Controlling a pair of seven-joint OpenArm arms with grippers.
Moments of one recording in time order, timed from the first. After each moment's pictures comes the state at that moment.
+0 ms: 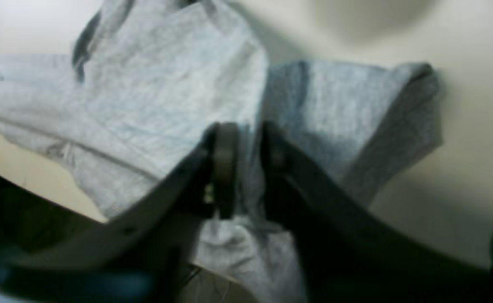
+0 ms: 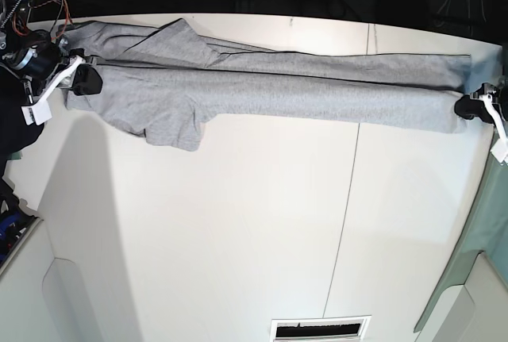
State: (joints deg) left arm 0.5 -50.3 3.4 57.1 -60.6 -39.2 48.1; right arm -13.1 16.7 23.4 86.5 40.6 29.9 -57.0
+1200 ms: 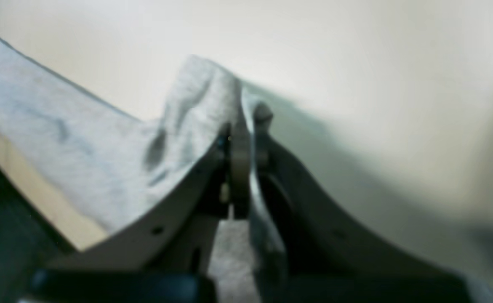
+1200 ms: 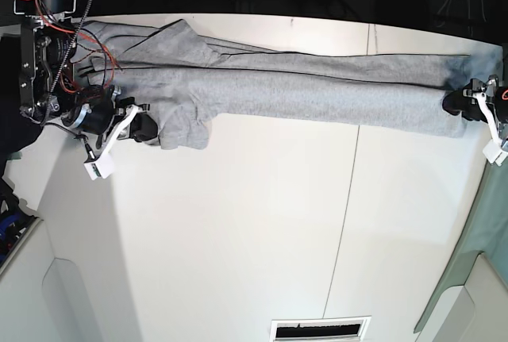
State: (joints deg) left arm 0.6 -49.5 2.8 60.4 -58.5 -39.2 52.5; right arm 2.6 13.9 5.4 78.2 36.4 29.0 -54.3
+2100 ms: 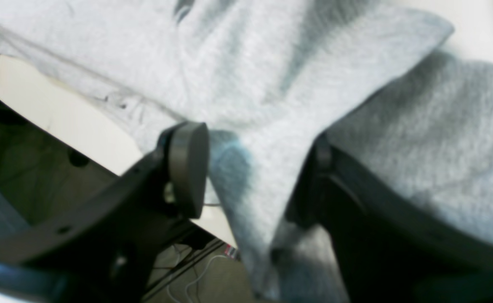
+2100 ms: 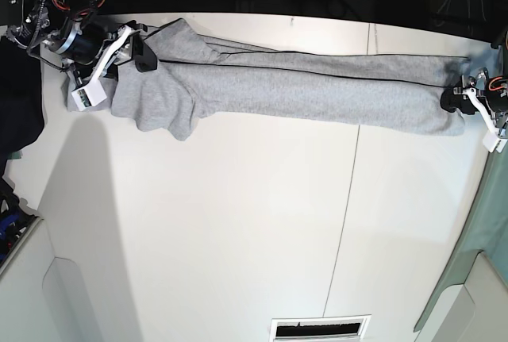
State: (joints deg) left arm 0.1 -42.8 -1.8 51.9 -45.7 -35.6 40.4; right arm -19.2 14.2 10.4 96.4 33.5 29.2 -52.1
